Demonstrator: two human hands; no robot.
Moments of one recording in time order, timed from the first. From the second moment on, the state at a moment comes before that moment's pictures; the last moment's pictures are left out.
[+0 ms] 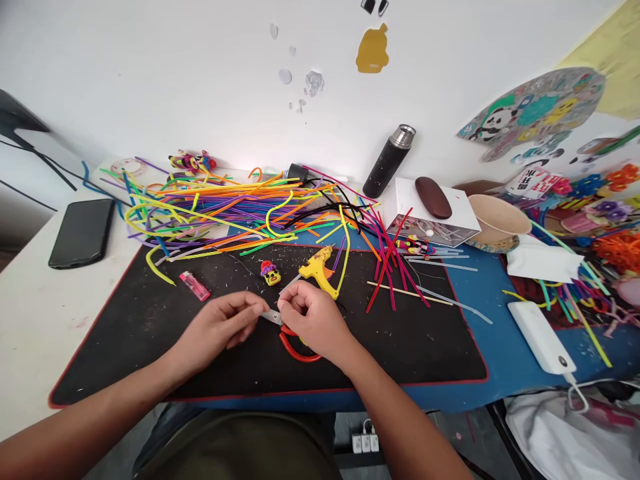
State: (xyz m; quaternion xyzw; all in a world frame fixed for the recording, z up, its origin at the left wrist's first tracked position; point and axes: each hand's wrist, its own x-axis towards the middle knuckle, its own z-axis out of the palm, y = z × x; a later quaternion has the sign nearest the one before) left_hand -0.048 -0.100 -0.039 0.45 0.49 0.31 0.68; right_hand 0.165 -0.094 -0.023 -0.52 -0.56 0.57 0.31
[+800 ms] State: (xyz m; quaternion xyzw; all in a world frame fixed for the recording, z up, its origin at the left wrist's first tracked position) left_hand -0.054 -0.042 -0.072 0.82 0.47 0.26 0.20; right_hand 0.161 -0.075 -0.037 -0.58 -0.58 0.49 0.30
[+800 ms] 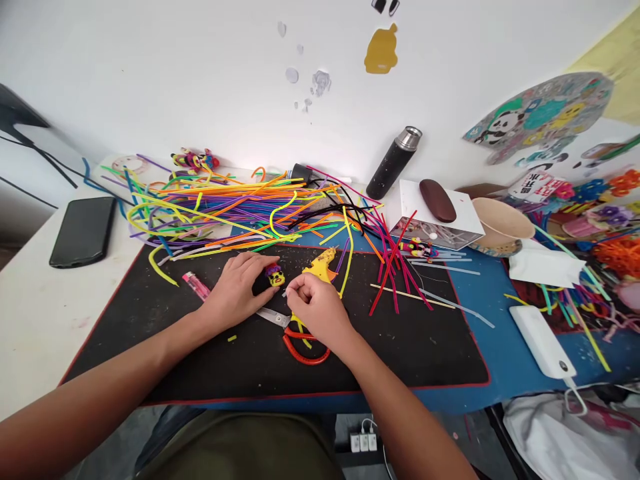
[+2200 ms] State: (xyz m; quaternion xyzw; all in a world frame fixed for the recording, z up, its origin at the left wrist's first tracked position) left_hand -0.059 -0.056 -0.071 0.86 0.34 0.33 0.19; right_hand 0.157 -0.082 -0.035 -0.59 -0.64 0.41 0.28
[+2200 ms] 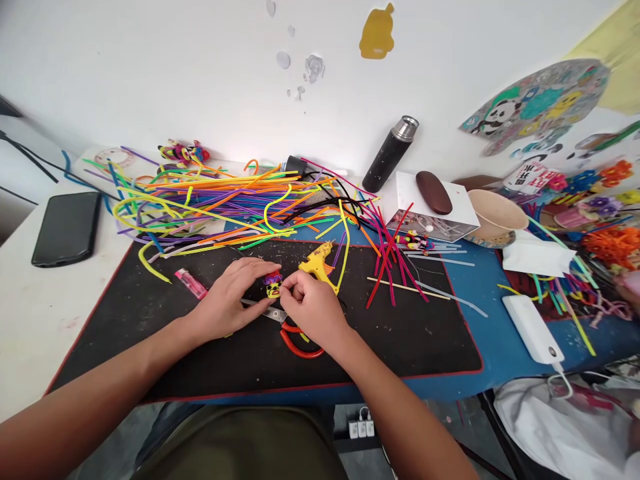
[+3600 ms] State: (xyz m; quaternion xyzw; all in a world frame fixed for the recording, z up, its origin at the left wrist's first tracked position) left_hand -0.061 -0.056 -0.065 0.85 0.35 0.34 0.21; right_hand 0.158 -0.095 -0.041 -0.59 -0.64 0.40 0.30
